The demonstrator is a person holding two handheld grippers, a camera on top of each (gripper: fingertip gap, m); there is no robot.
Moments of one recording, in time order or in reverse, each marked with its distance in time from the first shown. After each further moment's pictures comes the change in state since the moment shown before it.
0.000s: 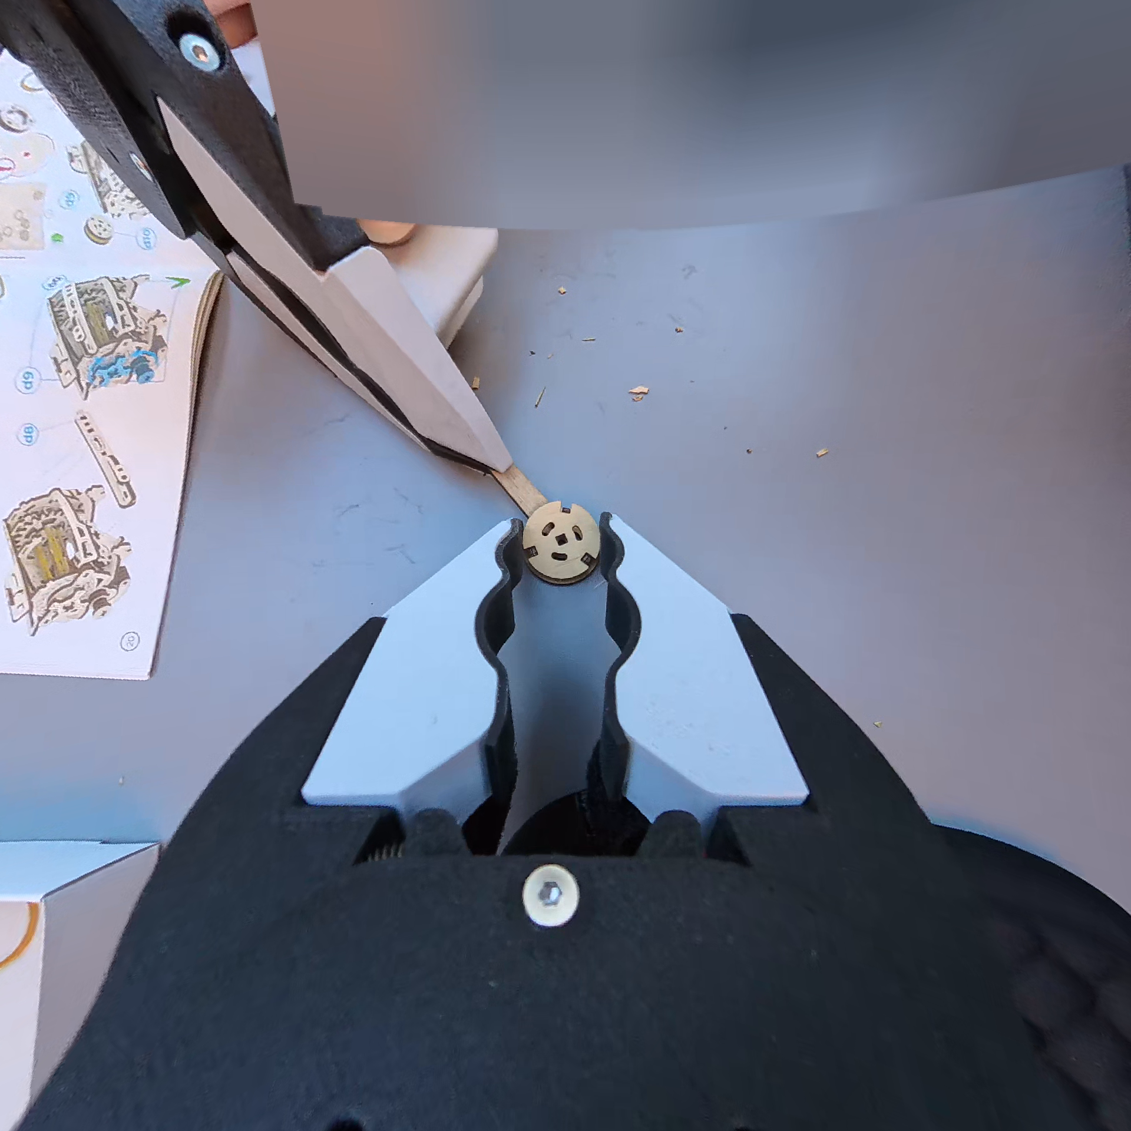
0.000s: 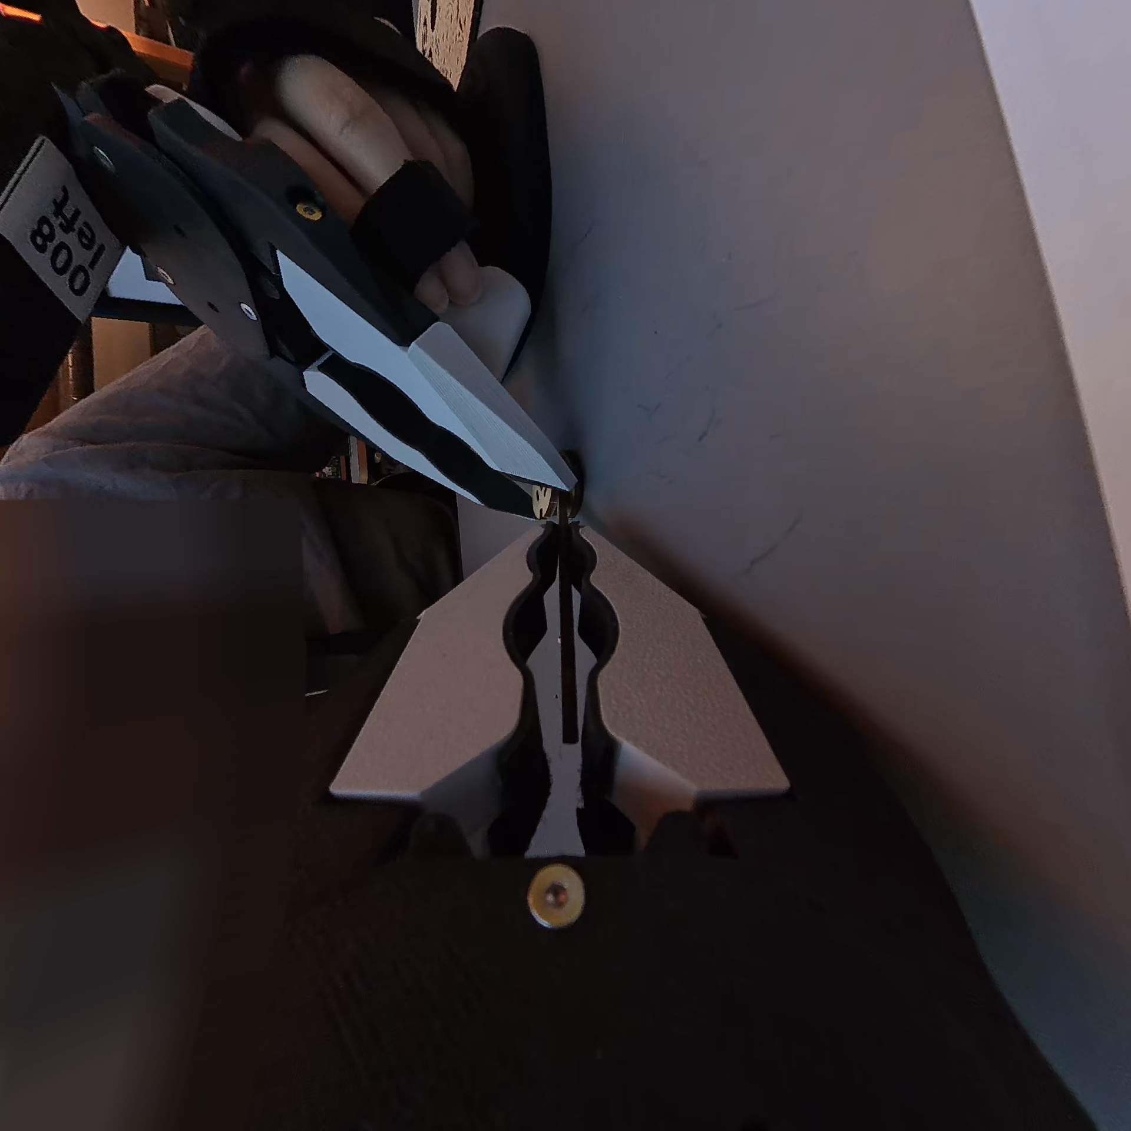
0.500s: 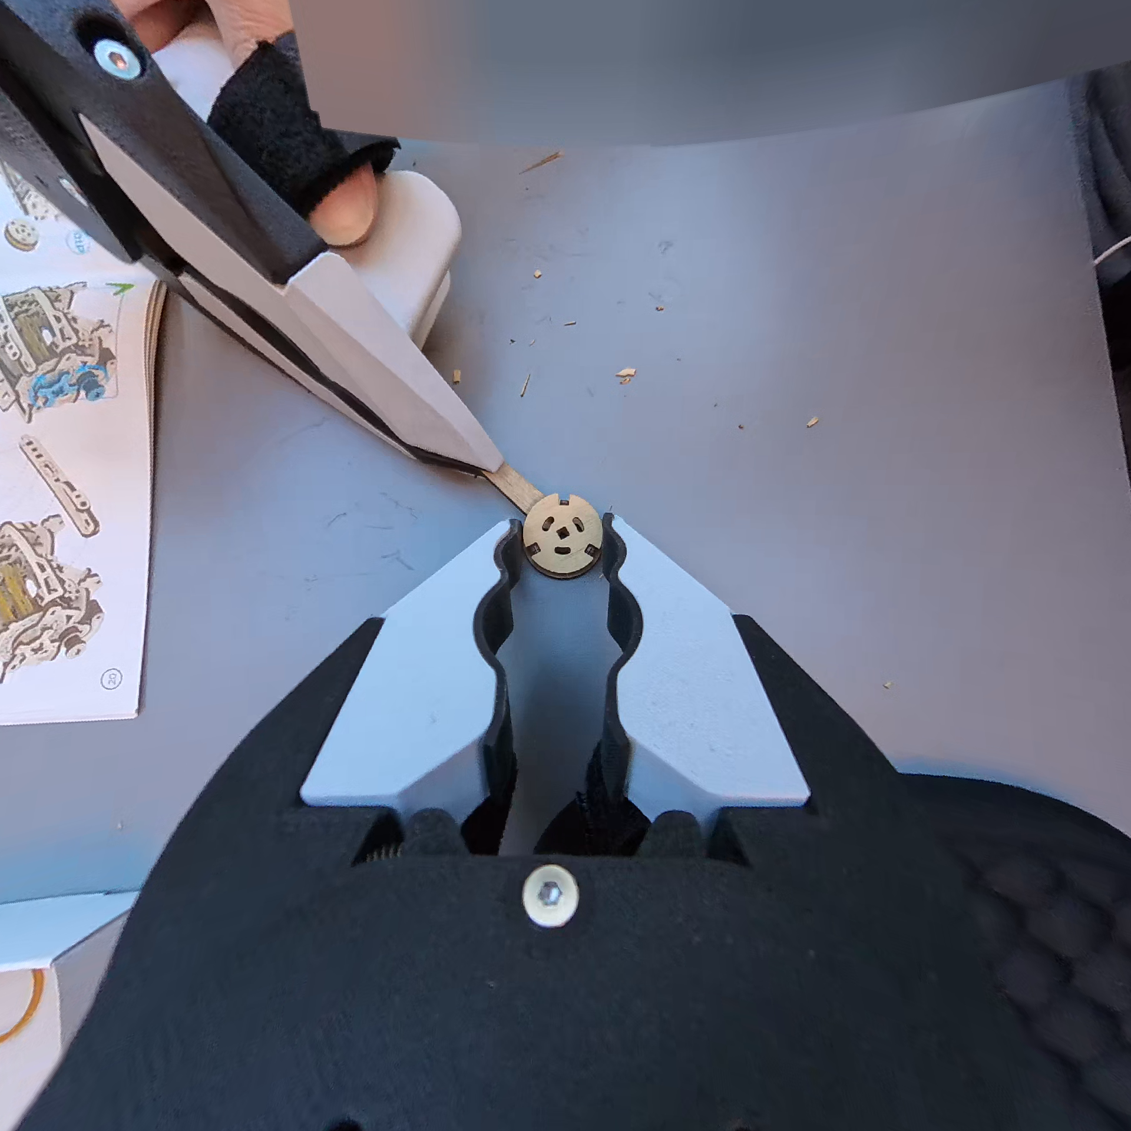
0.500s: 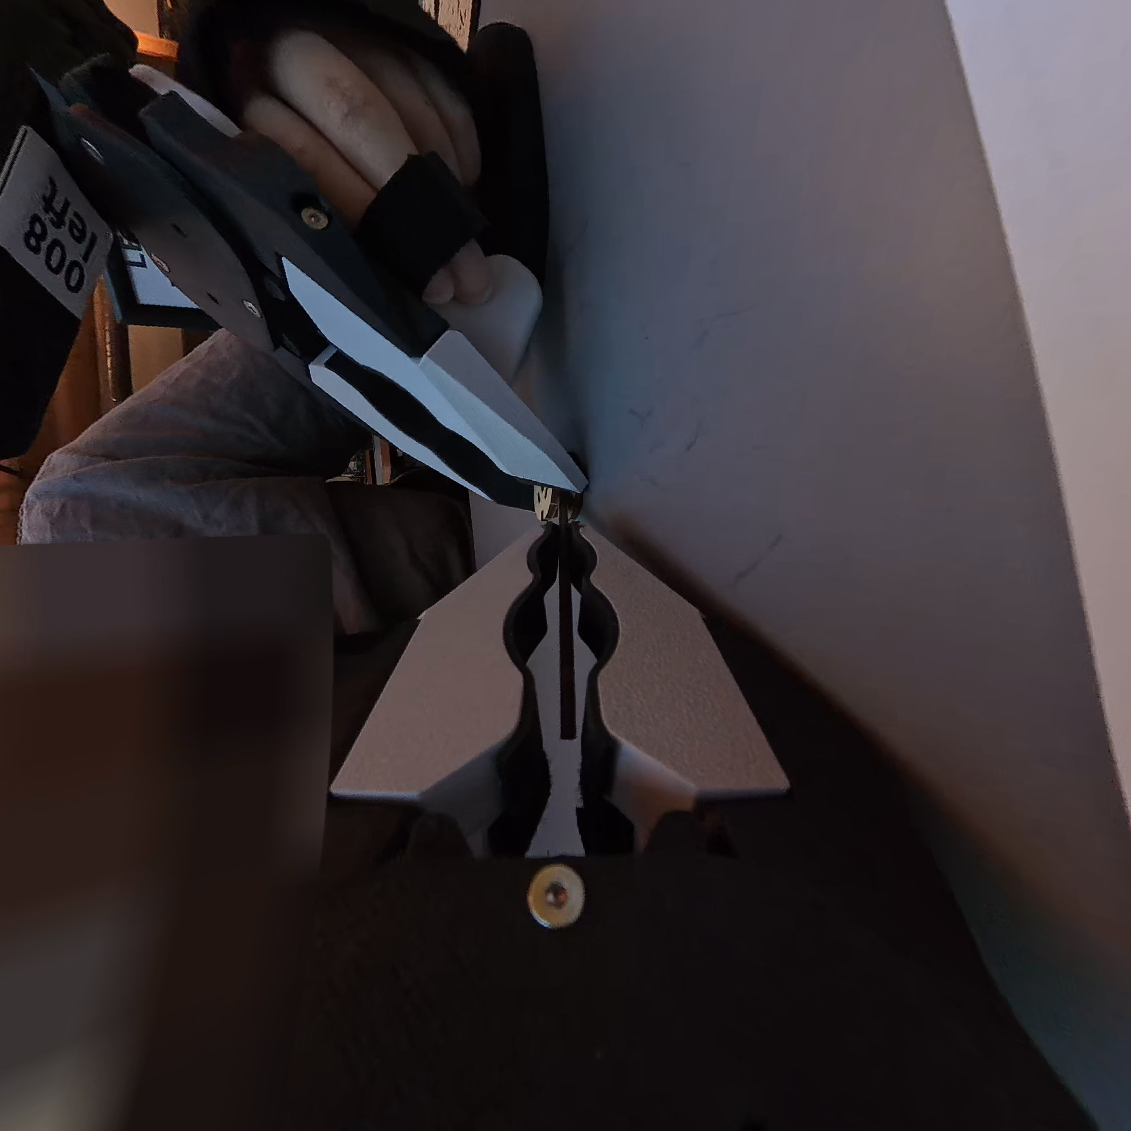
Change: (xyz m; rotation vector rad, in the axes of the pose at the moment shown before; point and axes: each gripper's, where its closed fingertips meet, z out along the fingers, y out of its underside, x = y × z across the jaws) left arm 0.001 0.004 0.002 -0.024 0.094 0.040; right arm 0.001 -0.002 0.001 -0.022 -0.035 0.035
